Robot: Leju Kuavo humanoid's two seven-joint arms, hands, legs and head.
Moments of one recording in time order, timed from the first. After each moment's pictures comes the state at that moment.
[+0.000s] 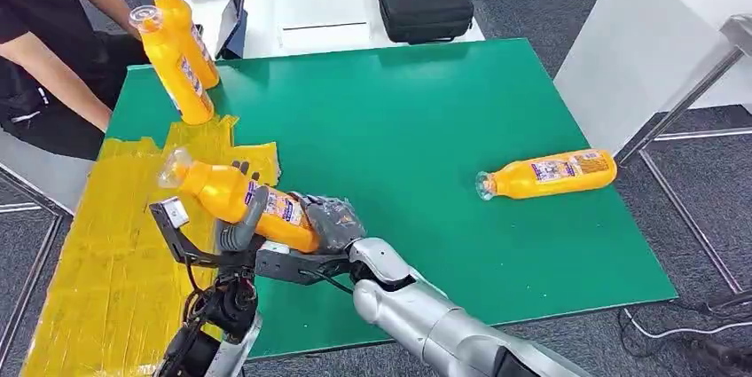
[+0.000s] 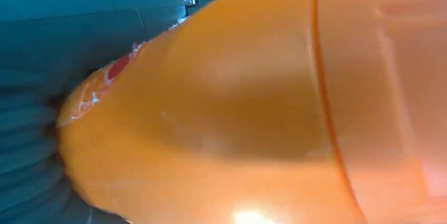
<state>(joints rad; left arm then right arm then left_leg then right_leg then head) -0.19 -0.13 -0.28 -1.23 0.62 0.15 -0.38 -0.64 0.32 1.18 -0.50 0.47 -0.45 -0.06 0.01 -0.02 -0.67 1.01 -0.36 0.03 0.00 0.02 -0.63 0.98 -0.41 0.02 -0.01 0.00</state>
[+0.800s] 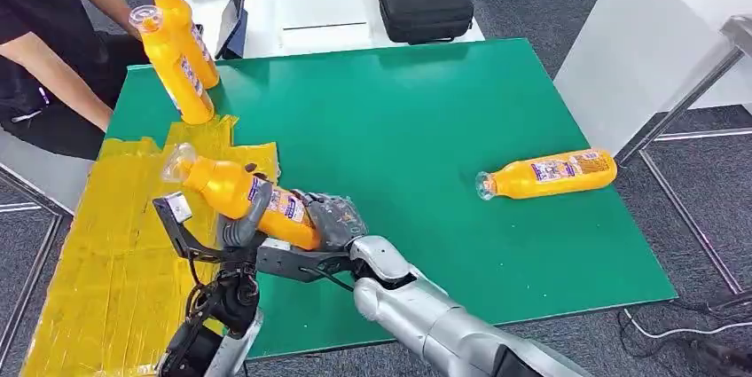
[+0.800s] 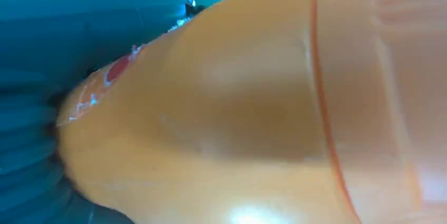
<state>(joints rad) -0.21 -0.13 -0.28 -1.21 0.60 0.14 -0.40 -0.65 0.32 1.16 -0.50 0.48 -0.45 -0.04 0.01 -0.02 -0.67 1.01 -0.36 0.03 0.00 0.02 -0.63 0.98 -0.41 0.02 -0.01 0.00</state>
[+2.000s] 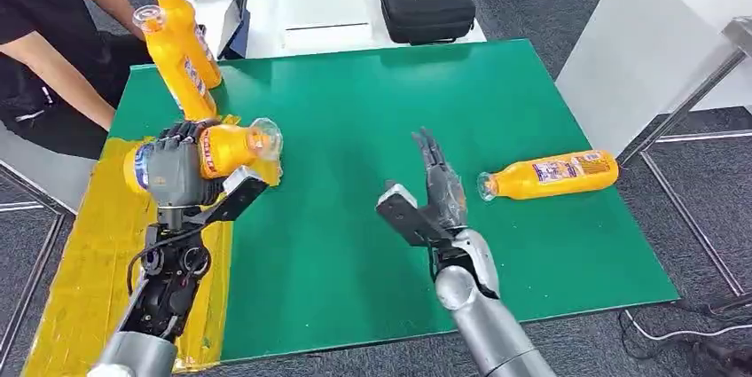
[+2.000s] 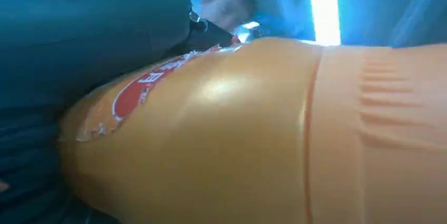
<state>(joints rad) -0.40 -0.05 -0.02 -1.05 -1.20 0.69 -0.21 -0.33 0.15 0.39 -1.09 0.68 -0.53 -0.20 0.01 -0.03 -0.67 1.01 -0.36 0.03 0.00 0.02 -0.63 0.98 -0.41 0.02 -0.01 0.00</state>
